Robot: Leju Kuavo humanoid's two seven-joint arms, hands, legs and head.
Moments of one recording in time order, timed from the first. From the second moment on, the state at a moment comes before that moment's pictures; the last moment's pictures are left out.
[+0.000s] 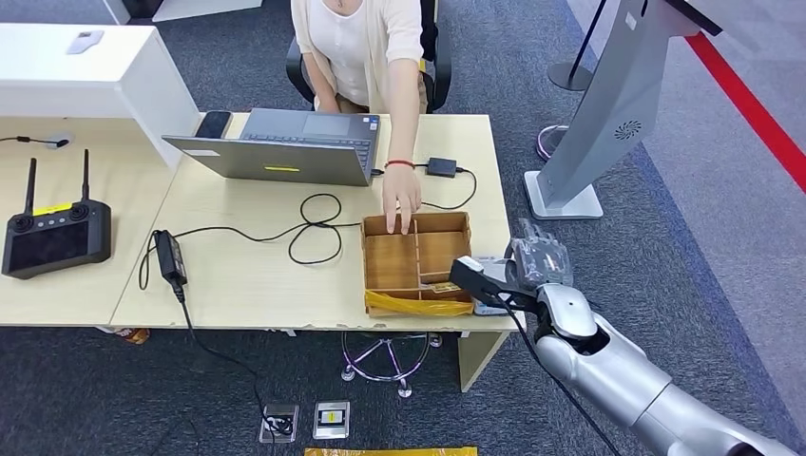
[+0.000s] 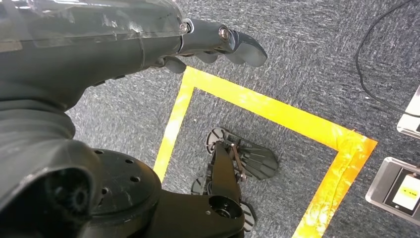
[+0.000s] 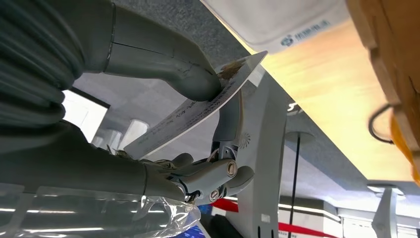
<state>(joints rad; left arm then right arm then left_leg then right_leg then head) -0.16 -0.03 -0.95 -0.23 1.13 0.48 -0.13 -0.58 -0.45 0.92 -1.18 0.72 -0.04 0.65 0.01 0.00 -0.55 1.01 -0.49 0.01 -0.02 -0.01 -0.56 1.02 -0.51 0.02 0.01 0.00</state>
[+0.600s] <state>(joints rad) -0.16 -0.03 -0.95 -0.23 1.14 0.49 -0.13 -0.53 -0.44 0.92 -1.17 0.69 -0.07 0.63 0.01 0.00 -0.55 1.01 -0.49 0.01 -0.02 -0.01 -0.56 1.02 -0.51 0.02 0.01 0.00</state>
